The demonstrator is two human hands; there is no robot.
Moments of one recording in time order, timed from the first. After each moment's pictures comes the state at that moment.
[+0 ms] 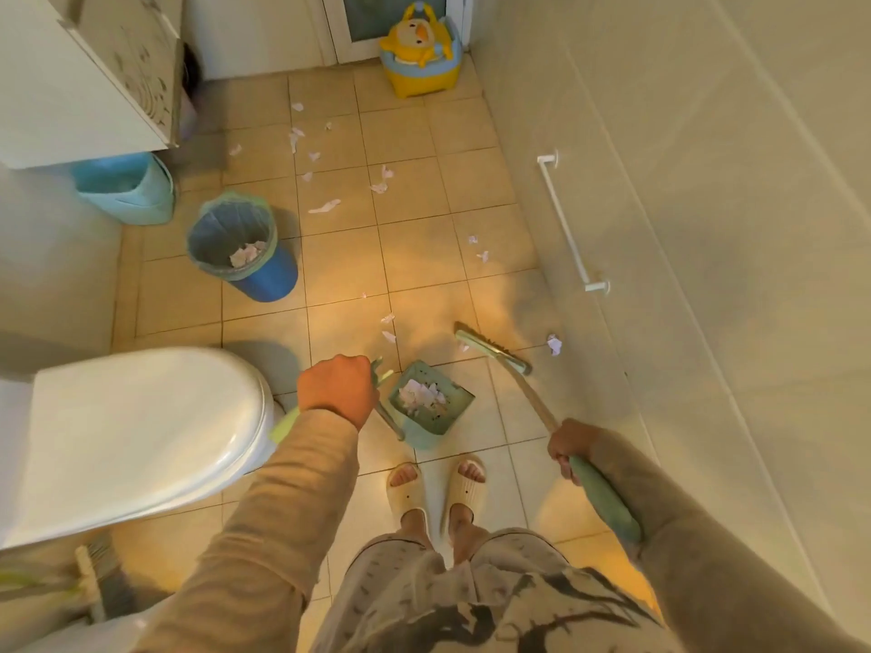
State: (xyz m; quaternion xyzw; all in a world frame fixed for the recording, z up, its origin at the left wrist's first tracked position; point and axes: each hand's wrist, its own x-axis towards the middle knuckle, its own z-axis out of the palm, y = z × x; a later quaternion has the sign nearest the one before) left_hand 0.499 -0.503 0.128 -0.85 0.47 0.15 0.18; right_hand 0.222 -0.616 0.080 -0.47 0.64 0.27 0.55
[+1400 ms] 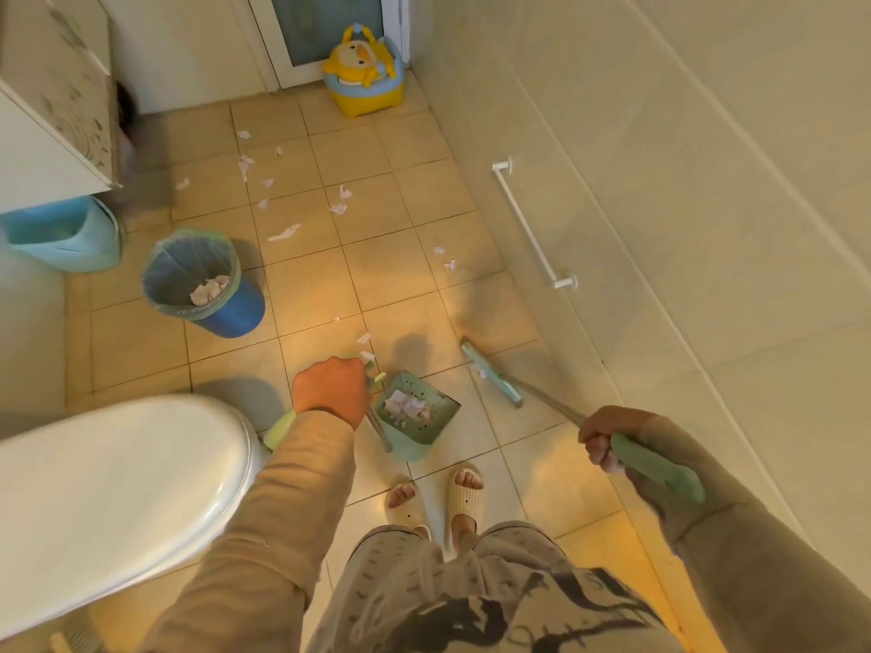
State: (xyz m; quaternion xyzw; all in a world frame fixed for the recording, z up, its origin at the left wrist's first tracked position) left_hand 0.523 -0.526 0.128 -0.81 0.53 0.13 0.19; right_hand 0.192 -0.631 0.111 -0.21 0.70 0.13 0.67
